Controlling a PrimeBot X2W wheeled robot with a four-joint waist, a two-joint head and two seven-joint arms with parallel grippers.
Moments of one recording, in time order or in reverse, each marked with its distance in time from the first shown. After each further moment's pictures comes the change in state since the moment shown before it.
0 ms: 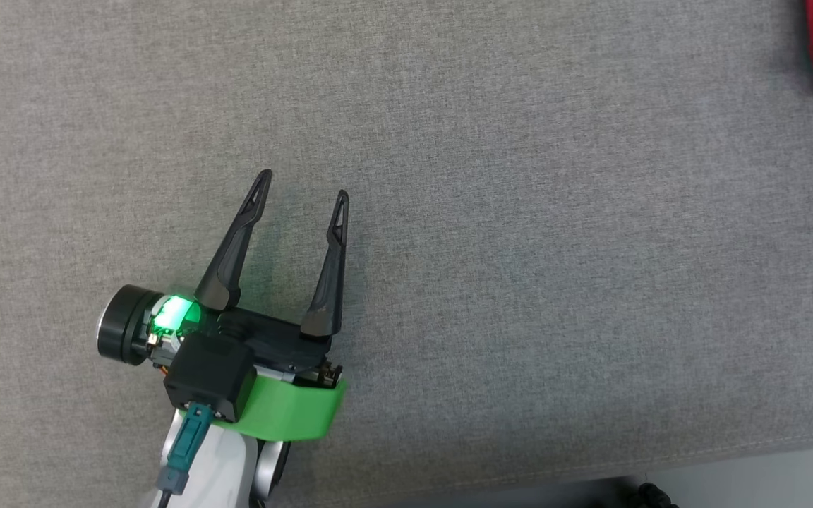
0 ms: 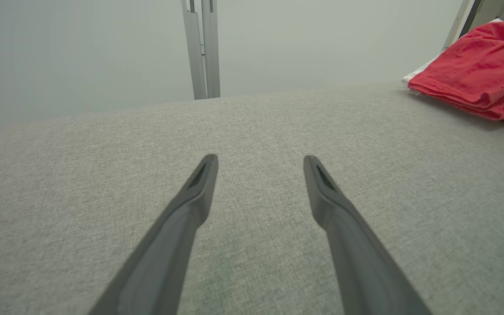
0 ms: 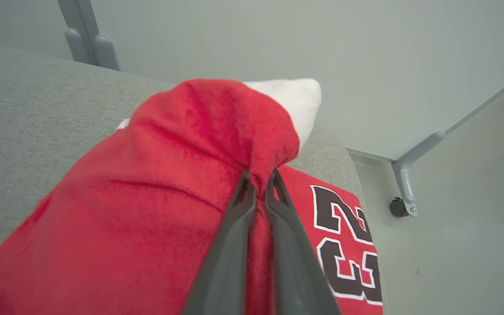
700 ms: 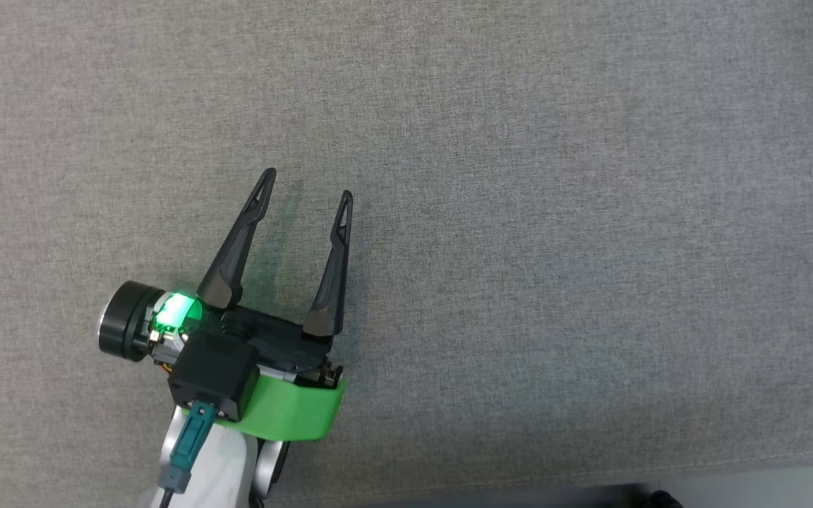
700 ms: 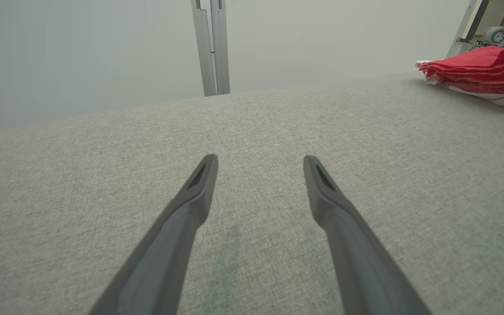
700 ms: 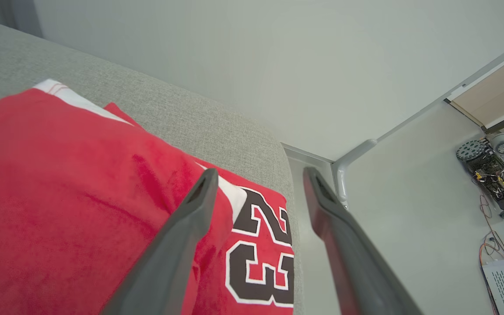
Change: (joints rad) left arm -0.006 0.005 -0.001 0.002 0.012 -0.013 0.000; right arm -0.060 -0.039 -0.026 0.179 -0.167 0.000 -0.012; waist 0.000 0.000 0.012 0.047
